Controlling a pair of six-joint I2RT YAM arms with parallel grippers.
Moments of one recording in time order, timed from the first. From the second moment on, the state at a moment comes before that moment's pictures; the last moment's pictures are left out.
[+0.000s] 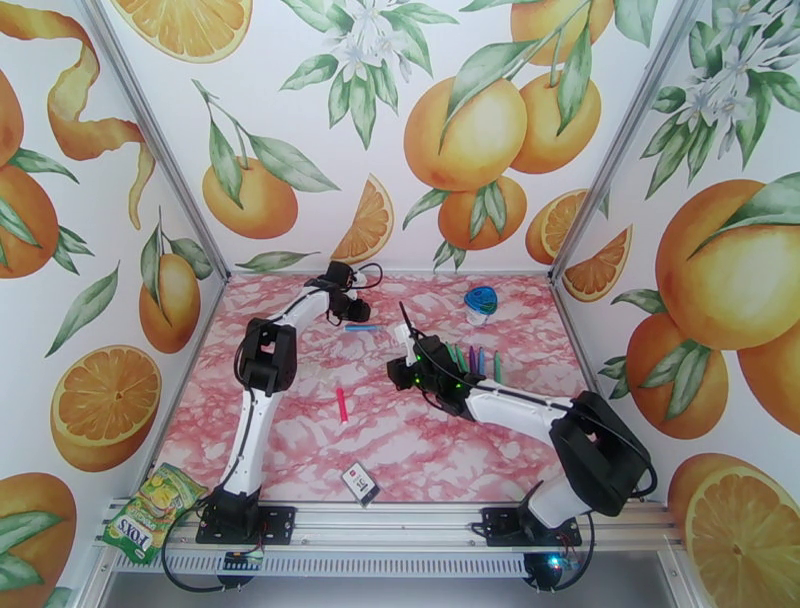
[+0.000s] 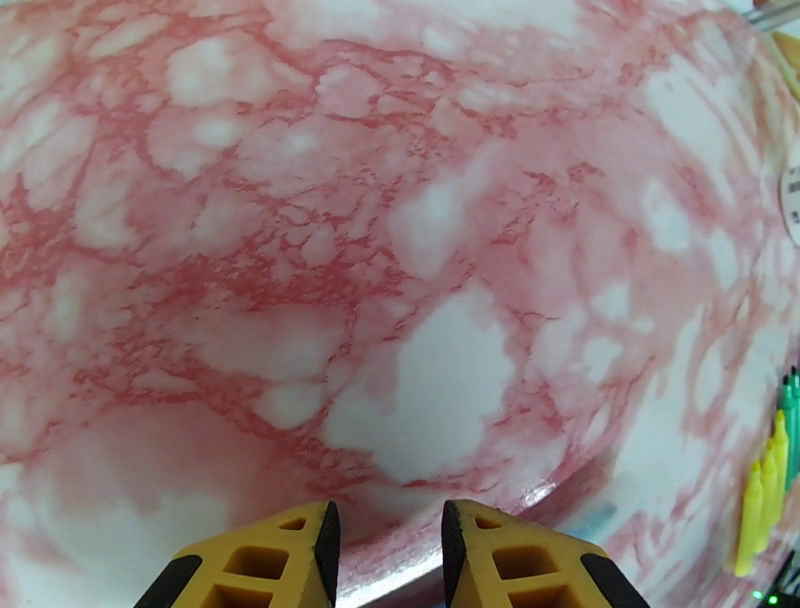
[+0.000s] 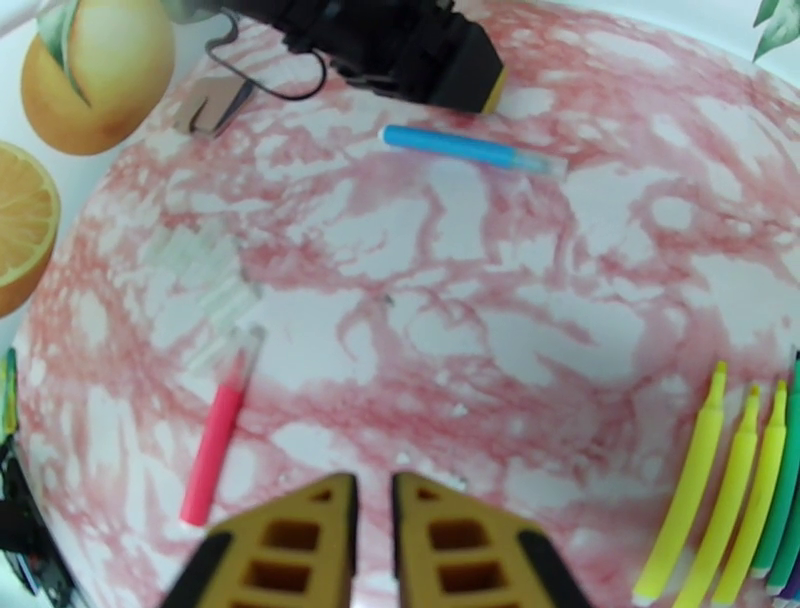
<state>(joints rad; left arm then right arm) -0.30 2.51 2.13 -0.69 0.31 -0.07 0.69 1.57 0.82 0.18 -0.08 0.36</state>
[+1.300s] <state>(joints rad) -0.39 2.22 1.66 -0.65 0.34 -0.05 0.65 1.85 0.94 0.16 -0.16 0.52</state>
